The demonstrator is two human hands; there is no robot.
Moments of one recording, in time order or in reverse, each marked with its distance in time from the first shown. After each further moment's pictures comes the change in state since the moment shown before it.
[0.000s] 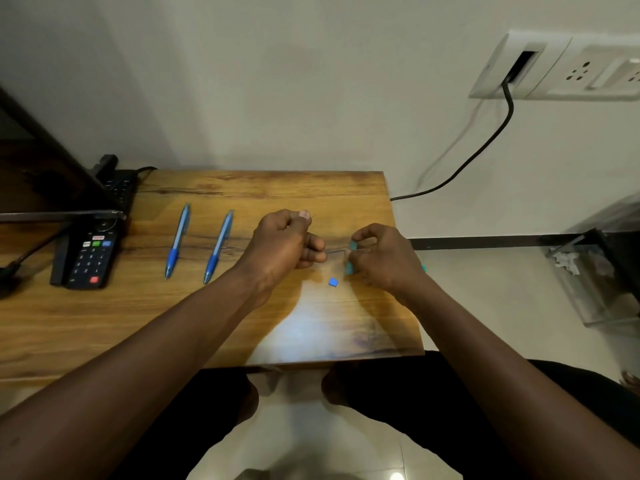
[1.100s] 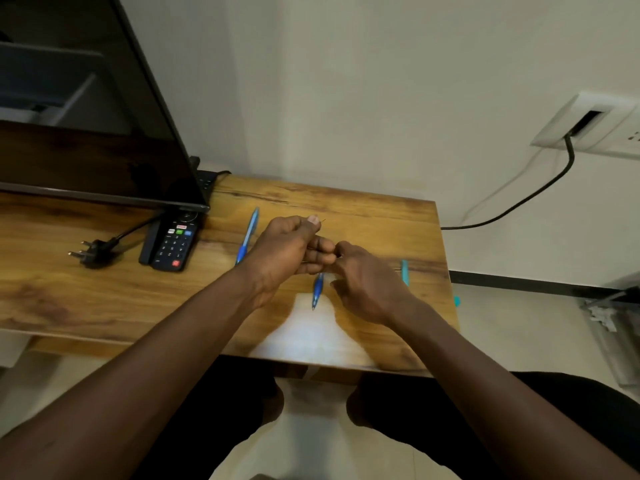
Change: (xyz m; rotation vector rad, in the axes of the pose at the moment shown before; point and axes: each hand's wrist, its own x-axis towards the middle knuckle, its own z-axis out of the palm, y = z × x) left_hand -0.028 0.005 -0.084 -0.136 0.015 0.017; right_hand -0.030 -0.067 0.068 -0.723 -0.162 -0.760
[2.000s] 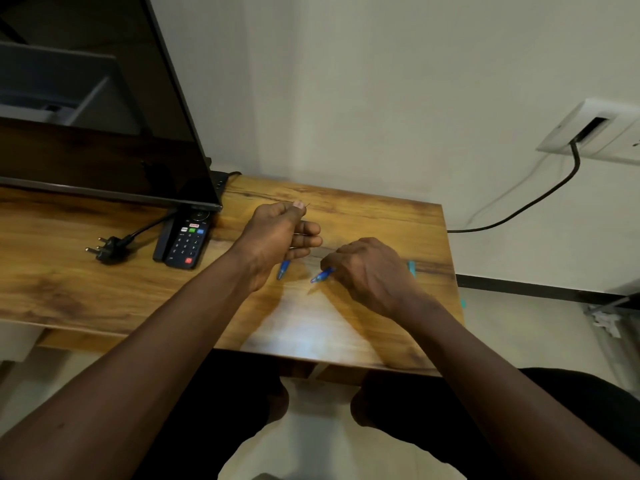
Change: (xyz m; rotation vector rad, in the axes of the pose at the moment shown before) left_hand 0.002 0.012 -0.023 -0.039 0.108 0.005; right_hand 0.012 0.008 0.002 -0.184 0.156 -0.257
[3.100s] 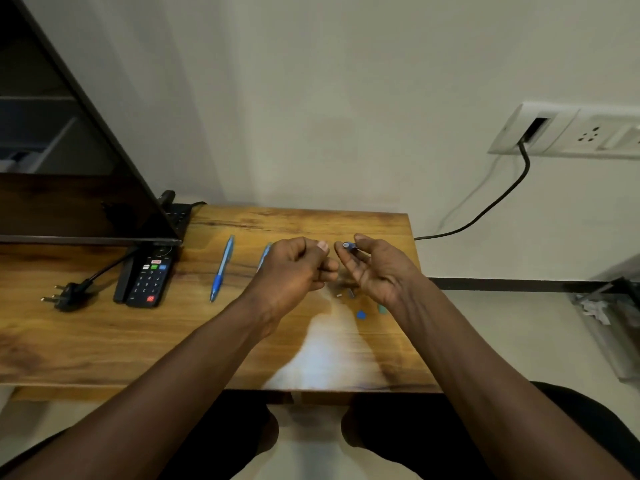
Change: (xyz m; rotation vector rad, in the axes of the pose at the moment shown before) left_hand -0.016 -0.005 0.072 0.166 -0.121 0.082; right_hand -0.003 0.040 -0.043 2.231 0.552 1.343
